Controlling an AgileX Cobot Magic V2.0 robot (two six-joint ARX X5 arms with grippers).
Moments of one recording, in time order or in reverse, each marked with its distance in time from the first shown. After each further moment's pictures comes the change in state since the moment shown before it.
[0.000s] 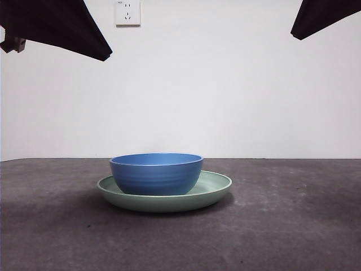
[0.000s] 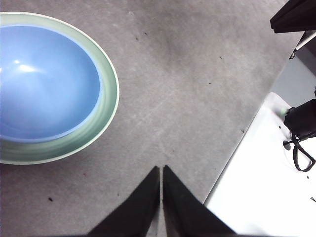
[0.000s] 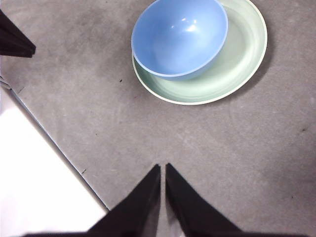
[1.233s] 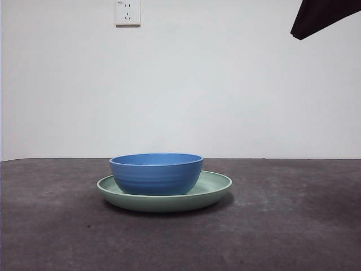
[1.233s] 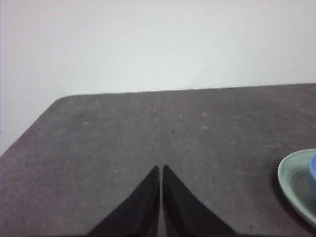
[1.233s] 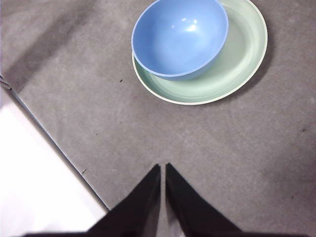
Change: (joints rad) left arm 0.618 -0.951 -0.752 0.525 -0.396 0.085; right arm 0.000 0.000 0.000 0.000 0.000 0.000
